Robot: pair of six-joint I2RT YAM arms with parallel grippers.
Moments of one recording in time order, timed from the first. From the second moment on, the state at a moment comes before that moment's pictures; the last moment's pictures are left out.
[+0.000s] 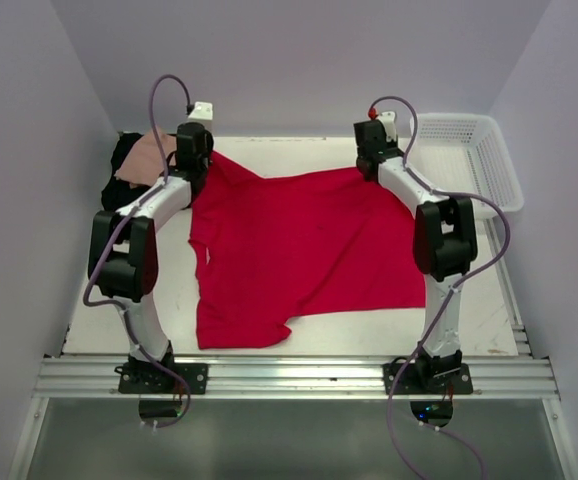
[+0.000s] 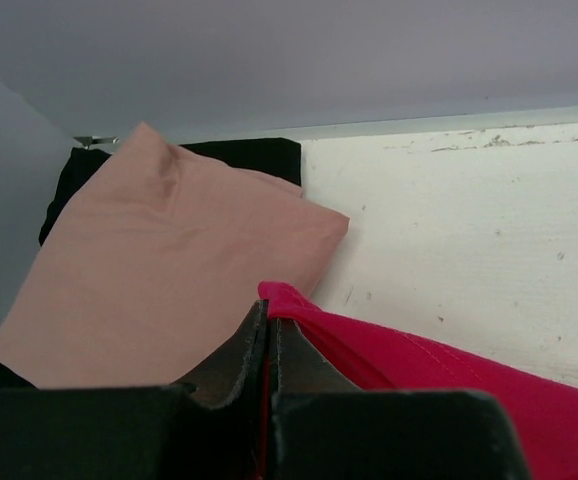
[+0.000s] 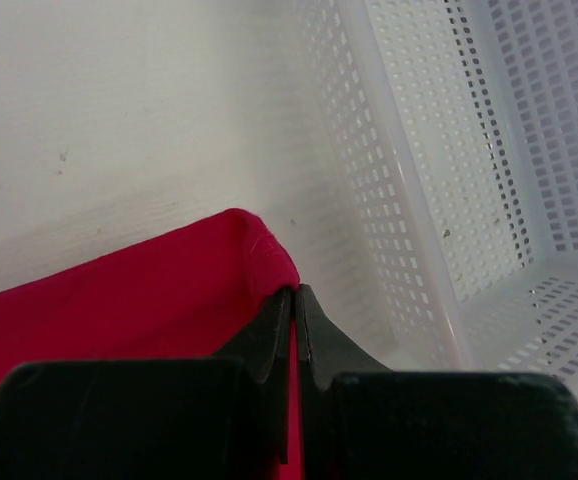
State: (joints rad) left arm -0.18 1.88 1.38 0.17 -0.36 0.11; right arm 0.28 2.12 1.75 -0.38 0.77 0.10
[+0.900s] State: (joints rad) left arm -0.15 1.90 1.36 0.14 -0.34 0.08; right arm 0.24 2.12 1.59 -0.33 0.68 0.07
